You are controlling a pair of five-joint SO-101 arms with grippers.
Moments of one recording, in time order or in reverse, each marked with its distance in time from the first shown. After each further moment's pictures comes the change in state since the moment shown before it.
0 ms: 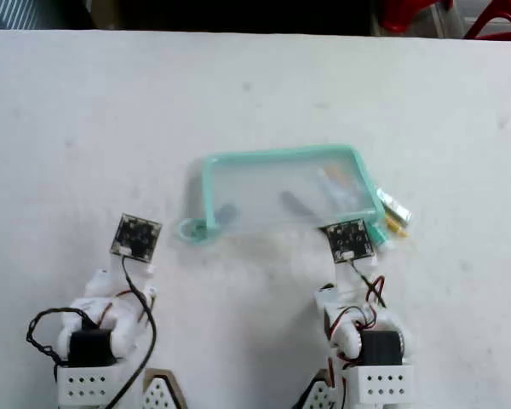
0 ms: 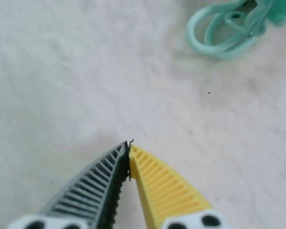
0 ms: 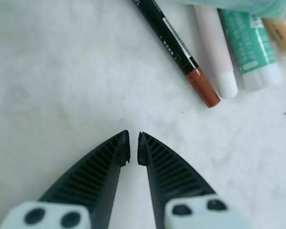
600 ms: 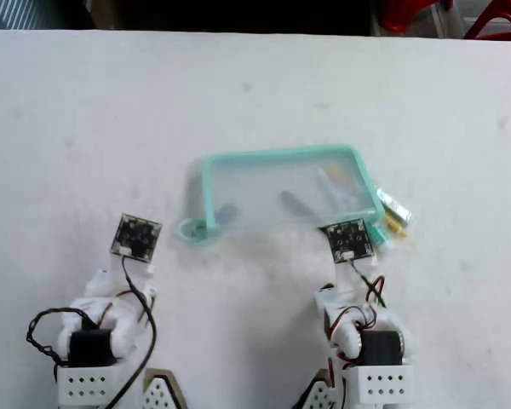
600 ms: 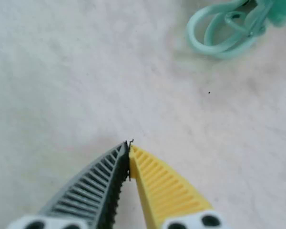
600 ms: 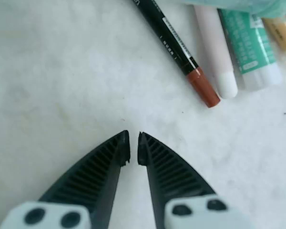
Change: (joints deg) left arm 0.0 0.0 0.0 0.0 0.0; right arm 0.0 0.0 0.0 0.0 0.0
